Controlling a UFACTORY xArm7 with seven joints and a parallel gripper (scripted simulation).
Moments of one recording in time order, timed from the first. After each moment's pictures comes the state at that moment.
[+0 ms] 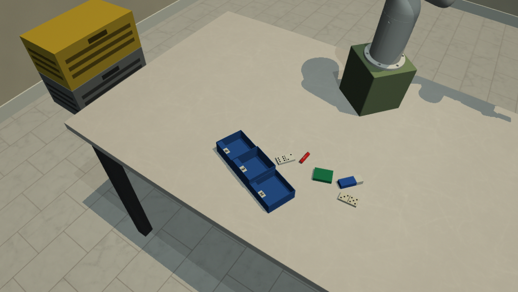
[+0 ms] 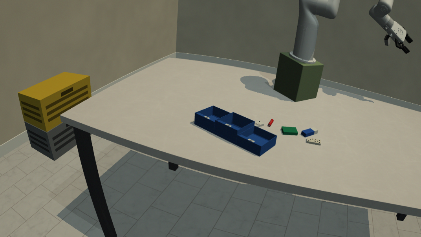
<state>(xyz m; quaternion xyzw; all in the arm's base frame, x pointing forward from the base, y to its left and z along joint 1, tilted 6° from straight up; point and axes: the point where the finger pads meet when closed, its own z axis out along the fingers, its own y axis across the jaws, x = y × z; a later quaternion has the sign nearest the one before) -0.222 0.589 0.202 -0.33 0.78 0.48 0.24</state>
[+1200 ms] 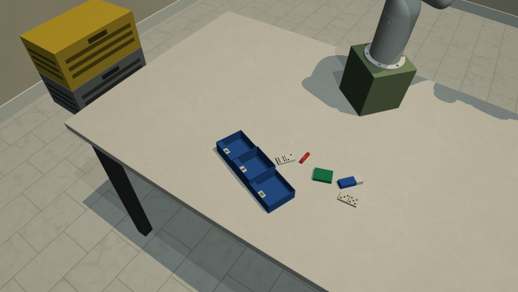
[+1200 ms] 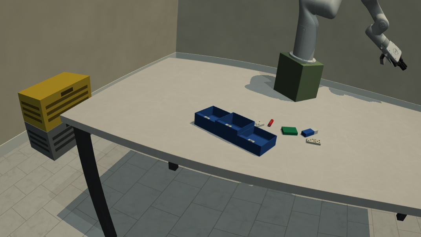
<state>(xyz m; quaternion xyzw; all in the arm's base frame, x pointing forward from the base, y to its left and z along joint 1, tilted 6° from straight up) -0.212 0.589 0.088 -0.33 0.79 0.46 0.25</state>
